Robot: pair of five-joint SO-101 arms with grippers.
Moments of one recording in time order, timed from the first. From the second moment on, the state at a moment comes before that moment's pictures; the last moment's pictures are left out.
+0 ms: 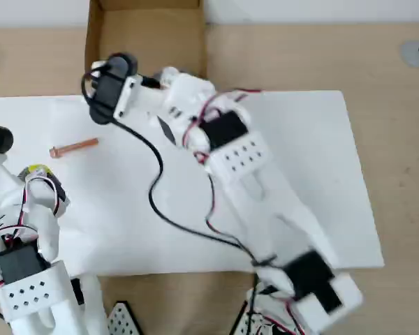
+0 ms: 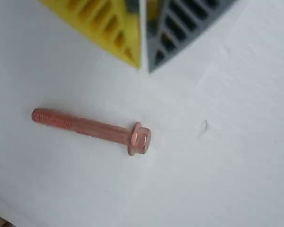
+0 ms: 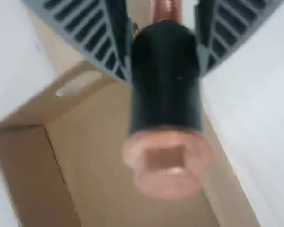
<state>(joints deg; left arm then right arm) -24.8 -72.9 59.2 57.4 2.0 -35.3 -5.6 1.1 47.3 39.3</state>
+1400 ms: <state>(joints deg) -24.8 -72.9 59.2 61.6 2.0 -26.9 41.4 -31.6 43.2 68.3</state>
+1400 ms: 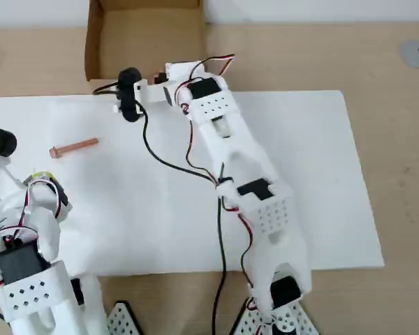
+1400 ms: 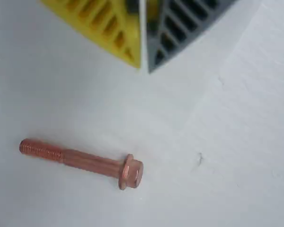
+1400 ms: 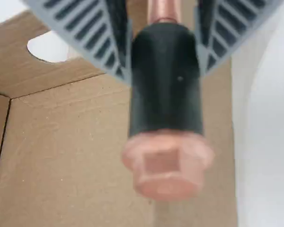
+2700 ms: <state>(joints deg) -24.8 -72.9 62.6 61.6 2.0 -23.8 51.4 -32.4 16.5 81.5</state>
